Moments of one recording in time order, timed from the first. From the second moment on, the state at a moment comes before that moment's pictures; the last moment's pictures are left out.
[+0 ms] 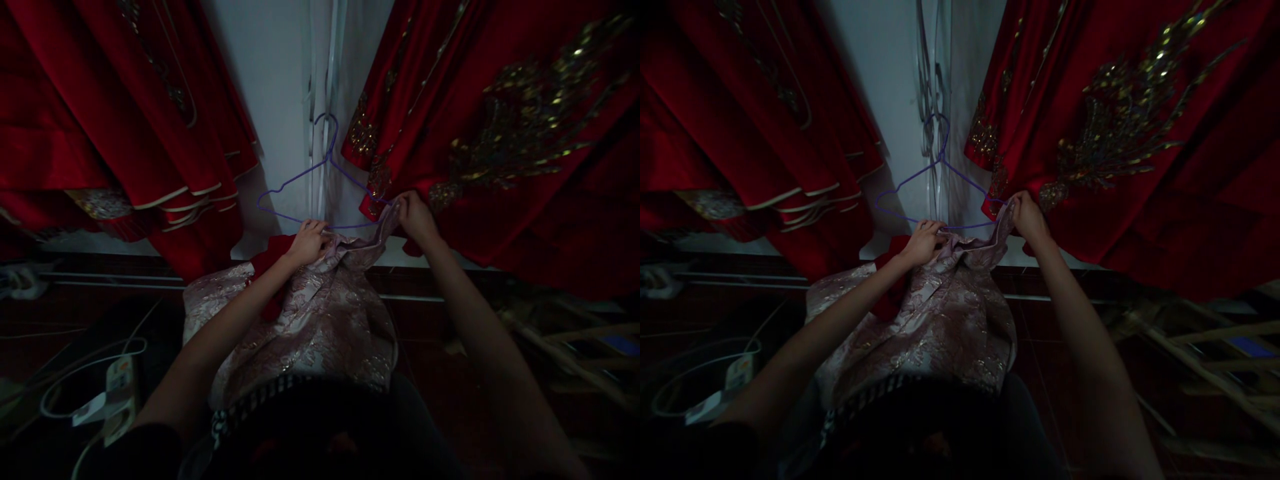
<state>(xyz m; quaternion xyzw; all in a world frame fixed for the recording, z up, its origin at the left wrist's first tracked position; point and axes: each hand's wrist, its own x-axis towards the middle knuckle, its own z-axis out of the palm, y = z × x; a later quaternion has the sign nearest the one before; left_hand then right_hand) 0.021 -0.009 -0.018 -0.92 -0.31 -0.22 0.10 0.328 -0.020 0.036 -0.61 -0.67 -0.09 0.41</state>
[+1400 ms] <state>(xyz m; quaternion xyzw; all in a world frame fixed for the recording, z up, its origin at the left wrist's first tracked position) -0.091 0.039 -0.024 -0.55 -0.43 -0.58 -0.41 0.288 0.008 0.042 -0.59 -0.63 -0.11 0.50</state>
